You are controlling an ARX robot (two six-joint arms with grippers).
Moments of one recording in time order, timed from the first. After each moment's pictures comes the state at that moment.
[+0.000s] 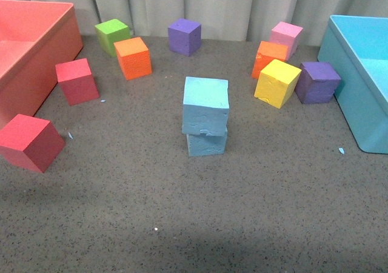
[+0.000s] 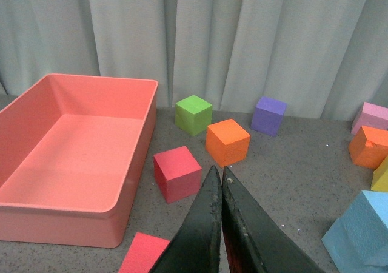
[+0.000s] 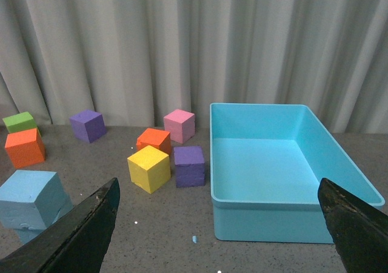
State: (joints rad) left arm -0.14 1.16 0.11 1.04 -0.14 -0.01; right arm 0.00 0.00 0.00 0.00 0.00 0.00
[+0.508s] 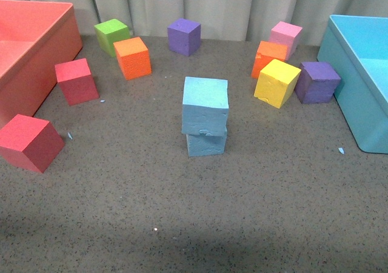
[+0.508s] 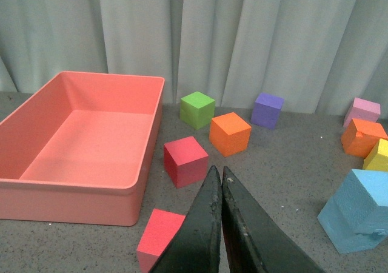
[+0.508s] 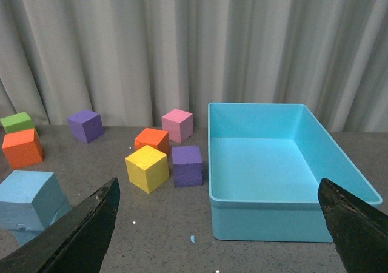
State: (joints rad) left arm 0.00 0.71 0.02 0.69 0.00 -0.01; right arm 0.00 0.00 0.00 0.00 0.00 0.00
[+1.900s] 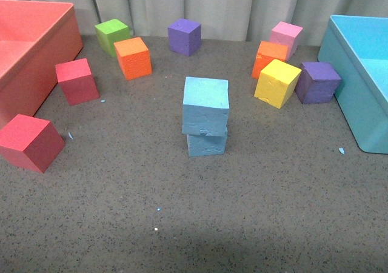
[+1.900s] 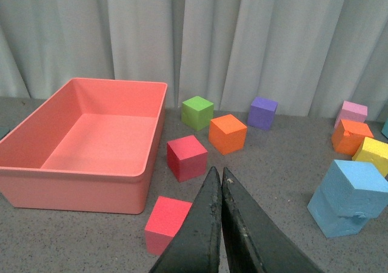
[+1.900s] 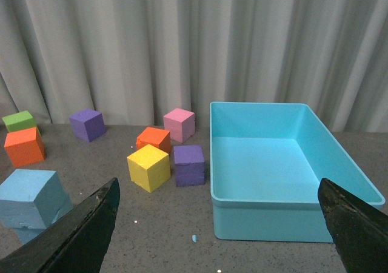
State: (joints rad) left arm 0.00 0.01 0.02 0.00 0.00 -0.01; right arm 0.00 0.00 0.00 0.00 0.00 0.00
